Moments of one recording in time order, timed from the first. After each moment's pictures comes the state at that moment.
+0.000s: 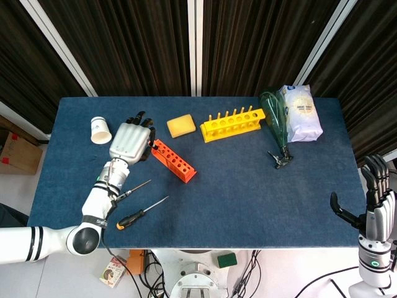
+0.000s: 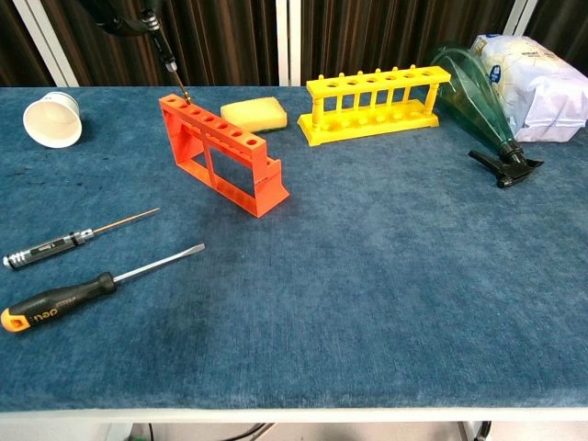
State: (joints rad) left arm -0.95 -1.21 -0.34 -2.02 0.51 1.17 0.89; right arm 0.22 -1.40 0.17 -1.25 -1.79 2.04 0.49
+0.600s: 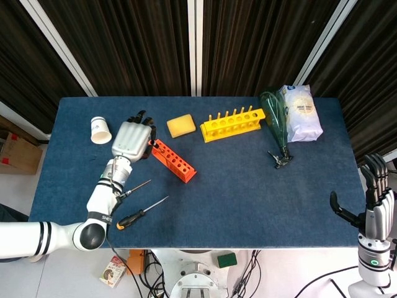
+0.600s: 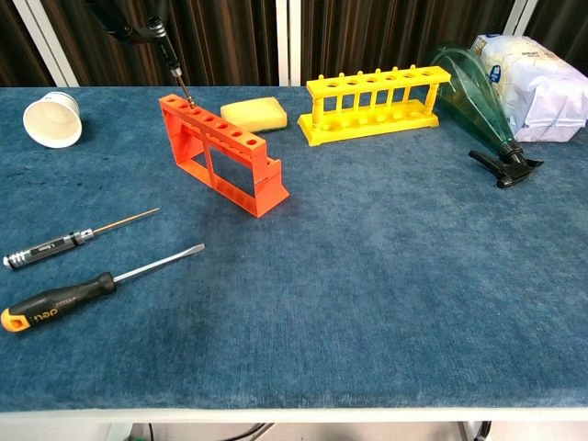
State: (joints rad) left arm -1.01 -1.23 -0.30 -1.97 0.47 1.19 0.84; right arm 0.22 -1.41 0.17 -1.24 -1.78 2.04 0.50
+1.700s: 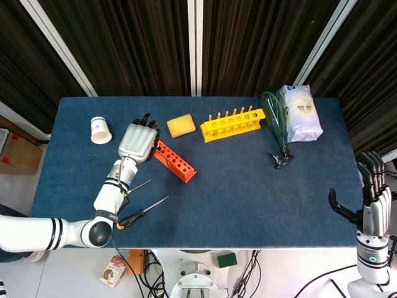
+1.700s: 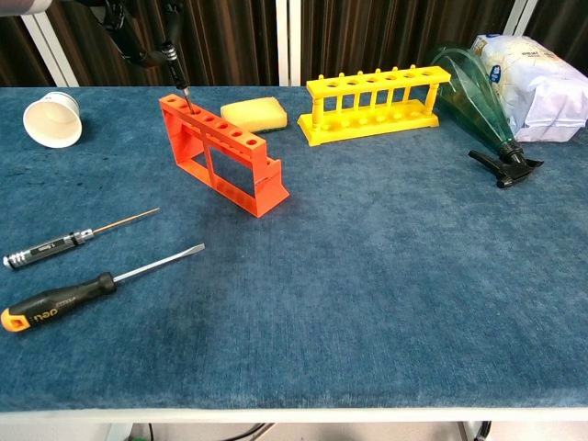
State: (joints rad) left arm -1.08 -1.29 -0.23 -1.89 0.47 1.19 0.85; right arm 0.23 -1.42 0.18 -1.21 -1.76 2.01 0.51
